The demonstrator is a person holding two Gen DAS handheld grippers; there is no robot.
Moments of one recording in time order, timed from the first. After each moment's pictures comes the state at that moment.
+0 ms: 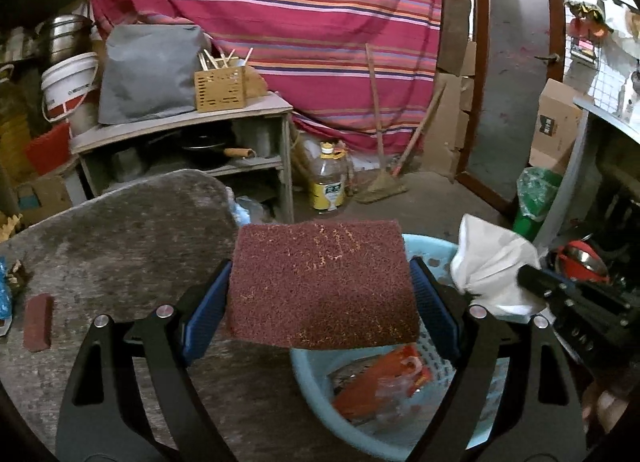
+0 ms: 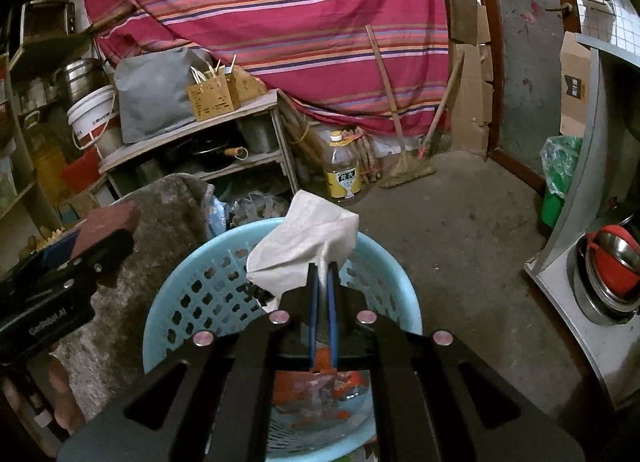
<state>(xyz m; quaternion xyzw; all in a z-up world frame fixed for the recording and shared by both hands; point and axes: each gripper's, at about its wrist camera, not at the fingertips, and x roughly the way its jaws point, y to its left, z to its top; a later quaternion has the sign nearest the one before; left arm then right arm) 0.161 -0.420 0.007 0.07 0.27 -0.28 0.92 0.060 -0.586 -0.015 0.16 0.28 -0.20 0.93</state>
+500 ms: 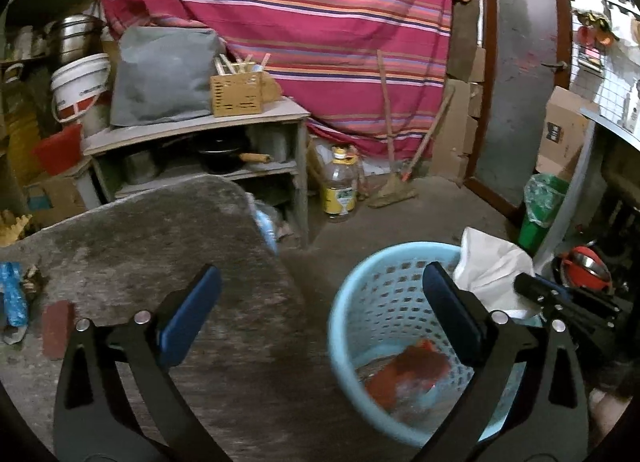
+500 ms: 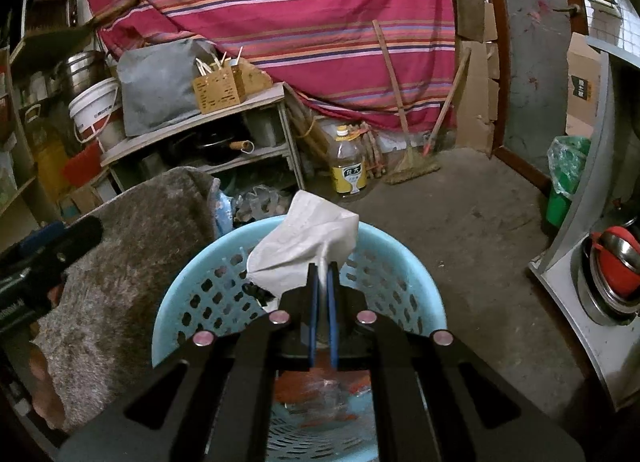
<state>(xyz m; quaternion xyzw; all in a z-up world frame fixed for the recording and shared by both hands) 0.174 -0.381 0.020 0.07 0.26 -0.26 0.93 0.074 -0.573 -0.016 0.16 0.29 -0.19 0.92</state>
